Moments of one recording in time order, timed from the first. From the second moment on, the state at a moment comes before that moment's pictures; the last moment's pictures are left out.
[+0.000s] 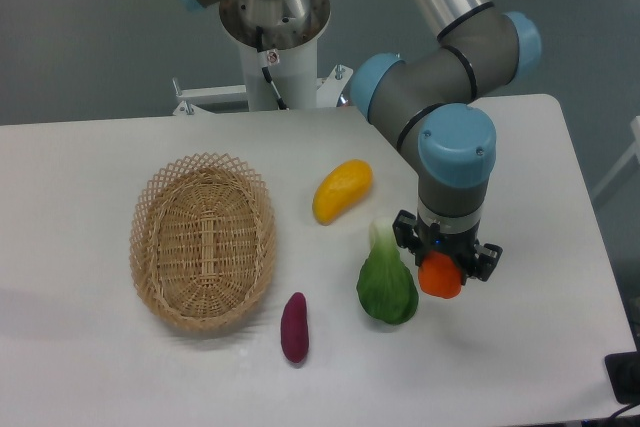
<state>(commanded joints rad) 2.51 -2.04 -1.46 -1.07 1.62 1.06</state>
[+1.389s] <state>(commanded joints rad) 2.39 -1.95 -1.59 -1.07 1.57 1.06</state>
